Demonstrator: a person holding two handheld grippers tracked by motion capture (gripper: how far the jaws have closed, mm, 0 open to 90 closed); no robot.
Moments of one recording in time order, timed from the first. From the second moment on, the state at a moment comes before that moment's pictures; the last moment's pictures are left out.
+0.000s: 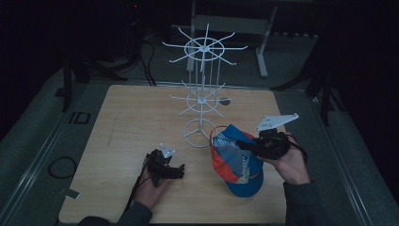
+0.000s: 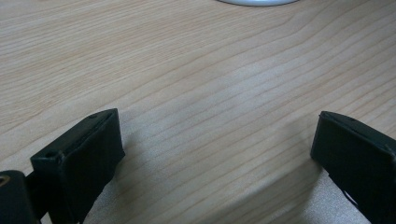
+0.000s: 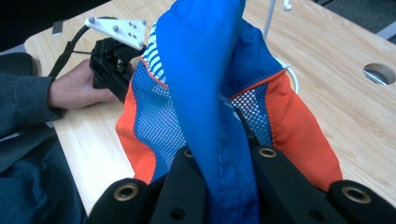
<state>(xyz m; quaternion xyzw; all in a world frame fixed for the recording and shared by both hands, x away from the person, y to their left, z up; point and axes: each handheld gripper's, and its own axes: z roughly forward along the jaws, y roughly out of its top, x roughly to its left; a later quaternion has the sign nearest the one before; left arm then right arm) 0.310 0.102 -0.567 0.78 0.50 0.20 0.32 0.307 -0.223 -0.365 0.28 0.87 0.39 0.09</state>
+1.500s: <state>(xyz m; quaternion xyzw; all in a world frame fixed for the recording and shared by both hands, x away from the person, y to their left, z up) 0.310 0.102 -0.567 0.78 0.50 0.20 0.32 0.307 -0.245 -0.324 0.31 0.84 0.44 0.13</state>
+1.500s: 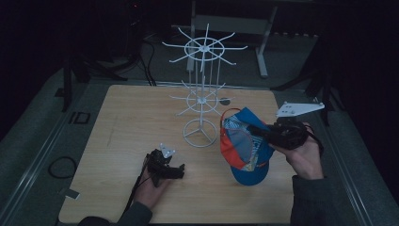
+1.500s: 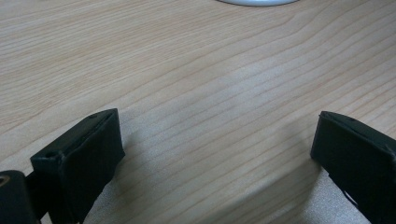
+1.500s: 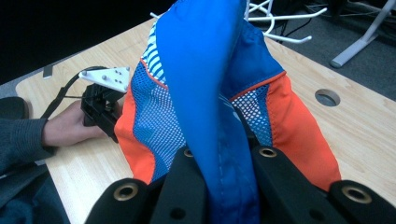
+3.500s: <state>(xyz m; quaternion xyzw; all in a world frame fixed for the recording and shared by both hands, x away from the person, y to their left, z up) 0.310 0.102 -0.568 0.78 0.50 0.20 0.32 0.319 -0.268 -0.294 0.34 0.78 0.50 0.17</state>
